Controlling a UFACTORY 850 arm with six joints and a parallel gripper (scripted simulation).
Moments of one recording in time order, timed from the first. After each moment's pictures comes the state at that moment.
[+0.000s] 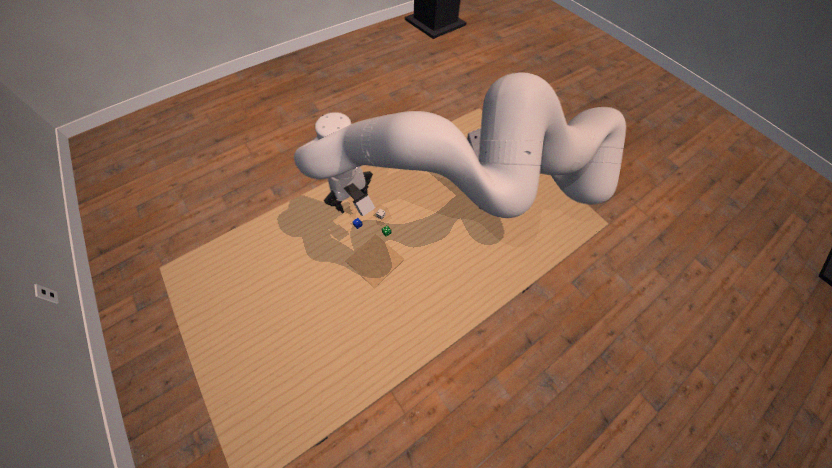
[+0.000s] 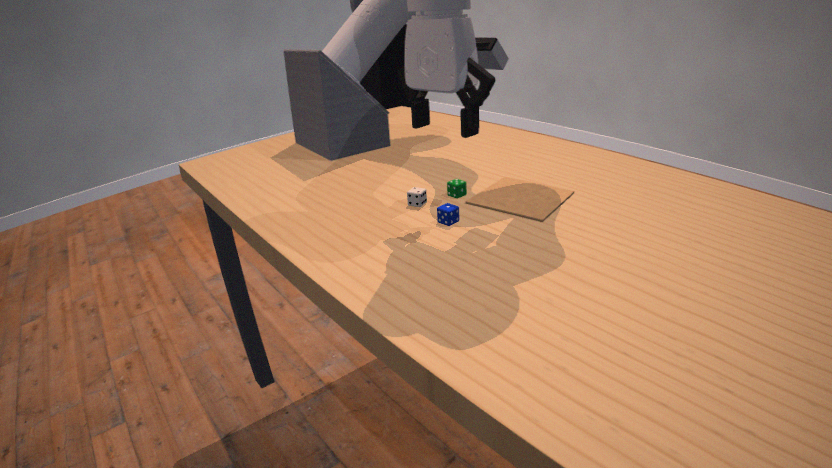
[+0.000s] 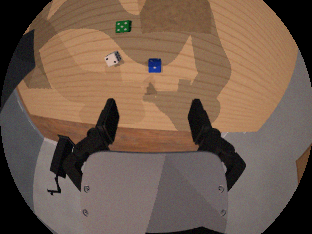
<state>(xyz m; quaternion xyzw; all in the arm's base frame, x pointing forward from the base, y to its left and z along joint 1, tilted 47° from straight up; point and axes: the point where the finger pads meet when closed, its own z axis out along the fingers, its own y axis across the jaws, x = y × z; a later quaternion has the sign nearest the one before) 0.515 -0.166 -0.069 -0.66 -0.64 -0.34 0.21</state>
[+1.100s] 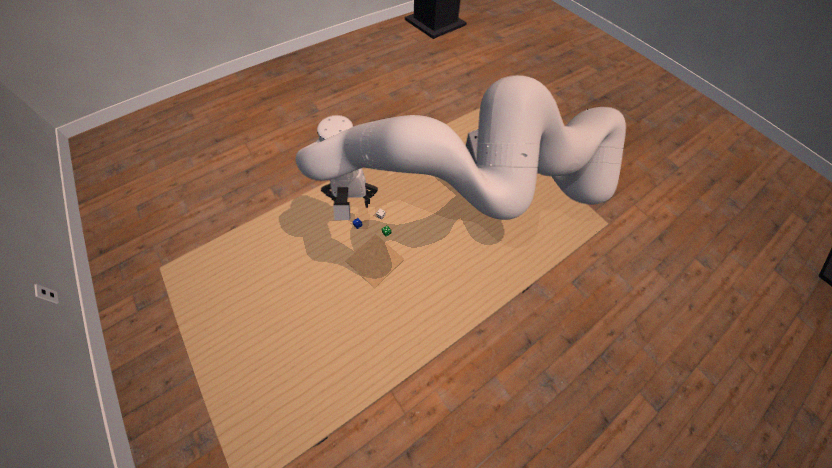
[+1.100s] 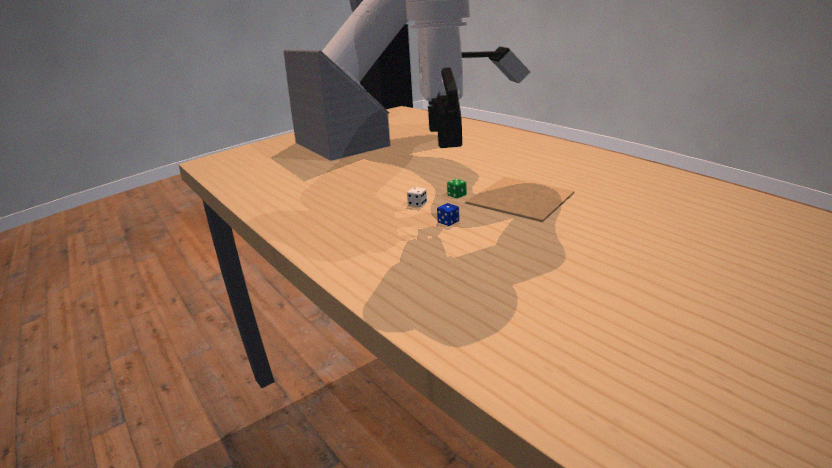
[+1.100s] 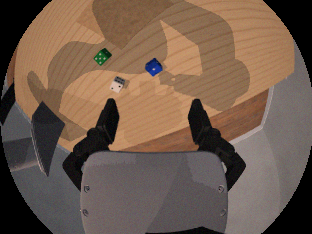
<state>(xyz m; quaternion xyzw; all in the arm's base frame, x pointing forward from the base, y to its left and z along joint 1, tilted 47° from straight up) 0.517 -0.159 -0.077 -0.84 -0.37 -0.25 0.31</state>
